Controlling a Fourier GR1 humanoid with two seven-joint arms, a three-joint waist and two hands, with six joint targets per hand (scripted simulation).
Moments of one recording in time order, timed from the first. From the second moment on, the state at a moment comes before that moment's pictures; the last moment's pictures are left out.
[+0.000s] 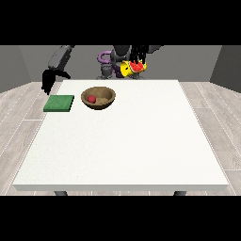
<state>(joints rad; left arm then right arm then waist) -0.82 0.07 -0.44 -1.16 -1.30 0.20 0.26 -0.48 -0.48 -0.41 -0.57 -0.24 0.33 -0.42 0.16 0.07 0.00</state>
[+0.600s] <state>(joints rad) -0.70 0.02 -0.08 -1.23 -0.66 0.26 -0.03 -0.54 -0.41 -0.41 -0.63 -0.27 0.30 -0.42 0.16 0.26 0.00</state>
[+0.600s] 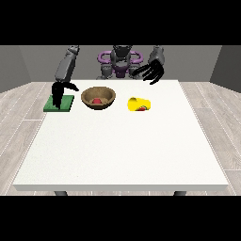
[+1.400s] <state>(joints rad) -0.59 0.03 0.07 -1.07 -0.31 0.18 -0.26 -0.53 -0.24 -0.28 -0.68 -0.22 0.22 -0.34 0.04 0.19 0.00</state>
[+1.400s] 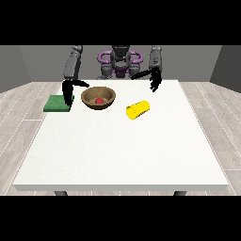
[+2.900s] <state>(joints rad) -0.59 0.06 0.03 -1.21 -0.27 0.08 -0.17 -0.53 -0.17 -0.29 -0.59 -0.21 0.04 -0.37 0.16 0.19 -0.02</state>
